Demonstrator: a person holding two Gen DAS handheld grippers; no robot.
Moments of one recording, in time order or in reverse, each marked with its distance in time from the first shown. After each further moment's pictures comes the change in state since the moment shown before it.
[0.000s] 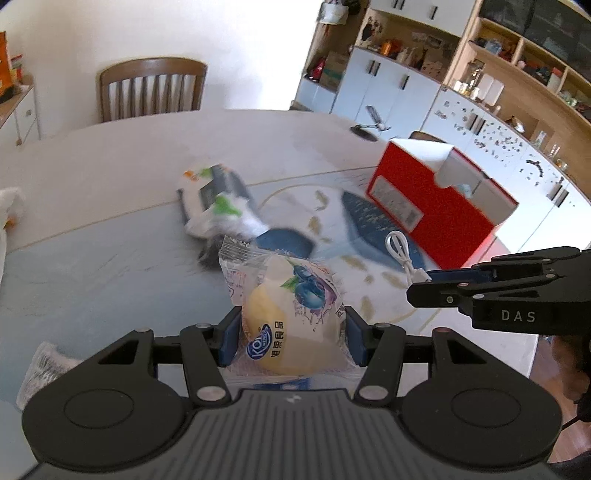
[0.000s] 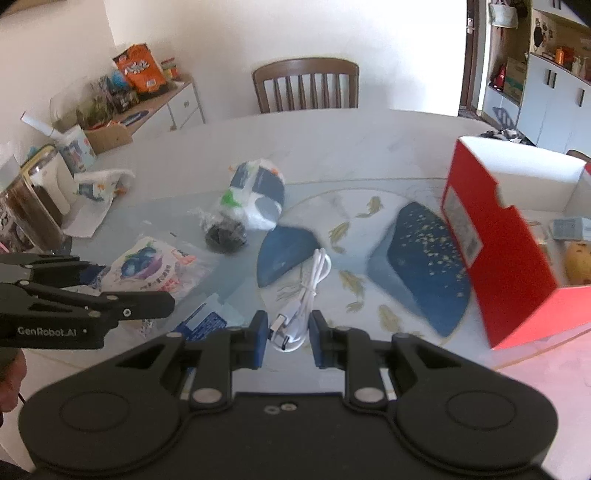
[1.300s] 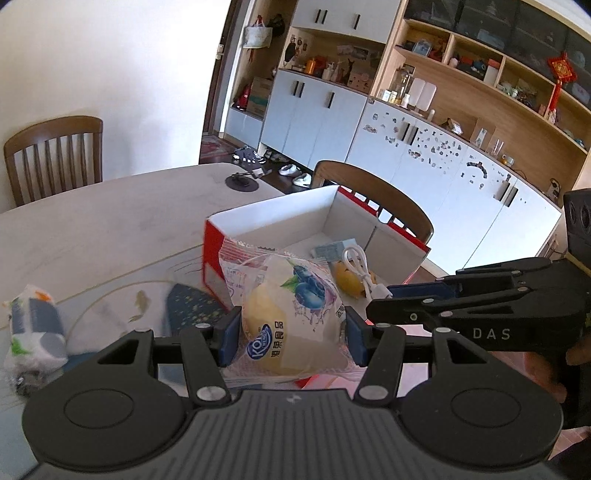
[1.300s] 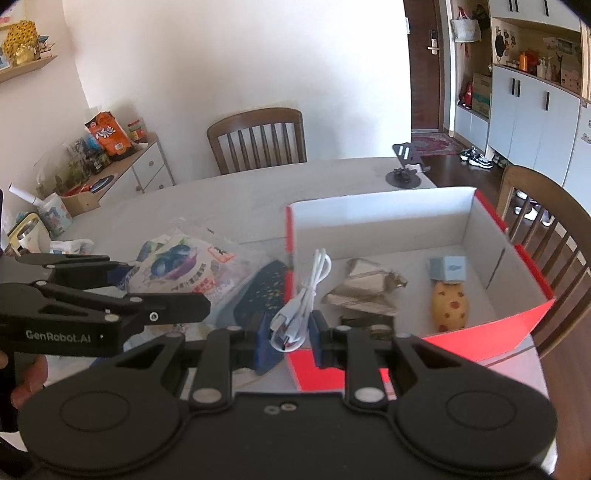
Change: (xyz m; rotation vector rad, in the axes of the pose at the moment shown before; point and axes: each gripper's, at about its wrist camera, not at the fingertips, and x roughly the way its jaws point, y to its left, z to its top) left arm 0.067 -0.201 0.098 0.126 -0.082 -0.138; right arm -0.092 -0.182 0.023 0.056 -0.123 -0.003
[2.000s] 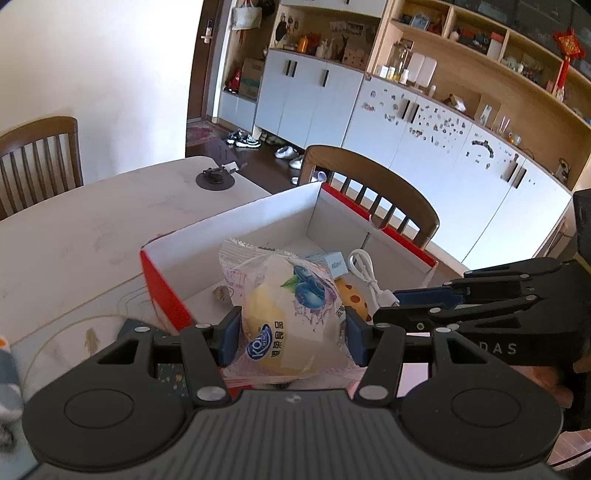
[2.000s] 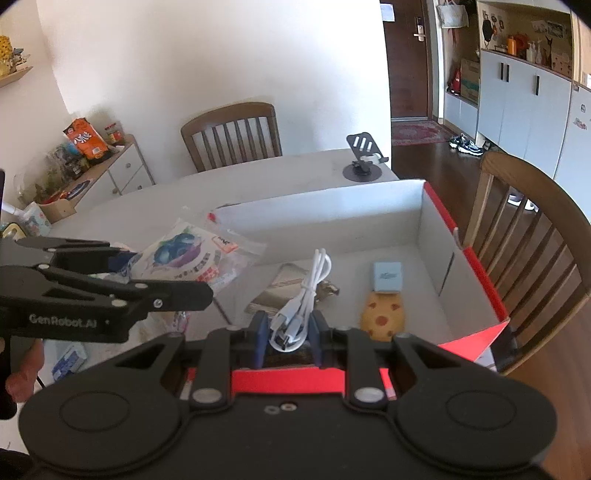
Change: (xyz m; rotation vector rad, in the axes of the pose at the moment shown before) left arm 0.090 -0.042 0.047 0.036 0.079 0.017; right arm 0.013 -0.087 0.016 0.029 0.035 -0.007
